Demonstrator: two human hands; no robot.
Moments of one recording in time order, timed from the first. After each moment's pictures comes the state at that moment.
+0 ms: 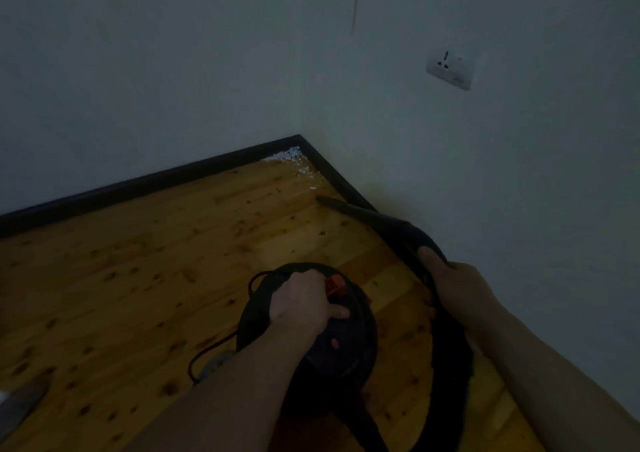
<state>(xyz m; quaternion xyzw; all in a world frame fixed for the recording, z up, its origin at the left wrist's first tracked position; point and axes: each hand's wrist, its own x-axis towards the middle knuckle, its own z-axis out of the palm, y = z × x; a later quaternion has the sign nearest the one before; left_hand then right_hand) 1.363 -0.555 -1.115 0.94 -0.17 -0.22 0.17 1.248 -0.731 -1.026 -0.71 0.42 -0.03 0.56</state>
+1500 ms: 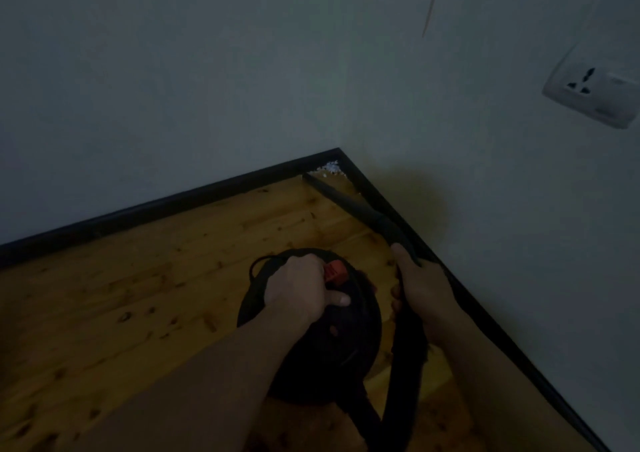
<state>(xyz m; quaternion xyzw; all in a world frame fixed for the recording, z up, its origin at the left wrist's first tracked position) 1.575 -0.544 -1.123 0.95 -0.15 -0.19 0.20 1.491 -0.721 -1.099 -0.68 0.37 0.00 0.63</state>
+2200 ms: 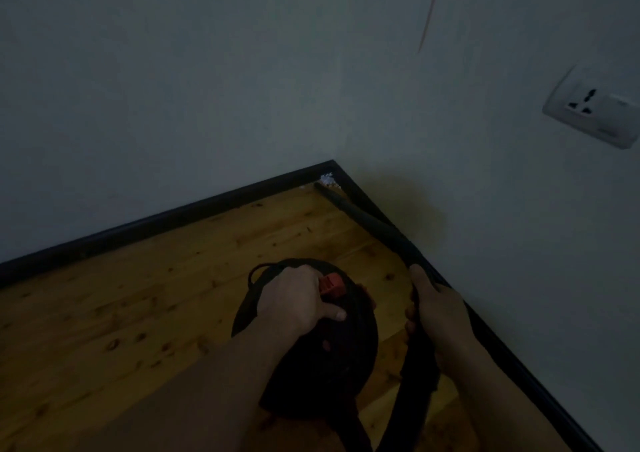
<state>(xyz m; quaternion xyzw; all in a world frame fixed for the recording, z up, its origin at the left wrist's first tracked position) 1.607 -0.538 -1.119 0.94 -0.19 -0.21 0.20 1.495 -0.722 -1.095 -0.61 0.44 -0.04 0.66</state>
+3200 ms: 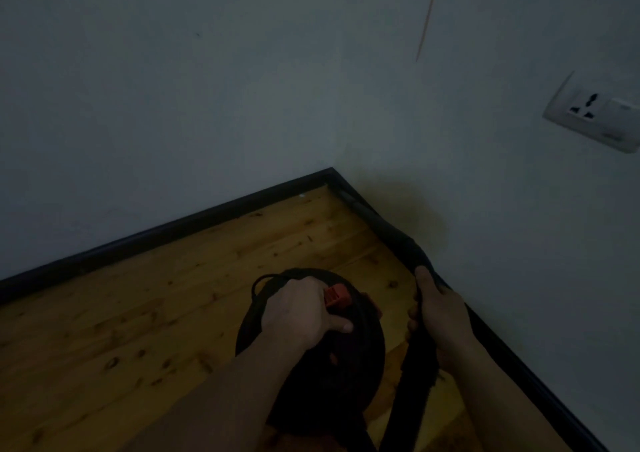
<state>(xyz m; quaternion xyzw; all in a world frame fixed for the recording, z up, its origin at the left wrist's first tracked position) 1.613 -0.541 -1.124 0.94 -0.19 -0.21 0.20 1.512 -0.729 -1.103 -0.59 0.45 -0.05 0.67</state>
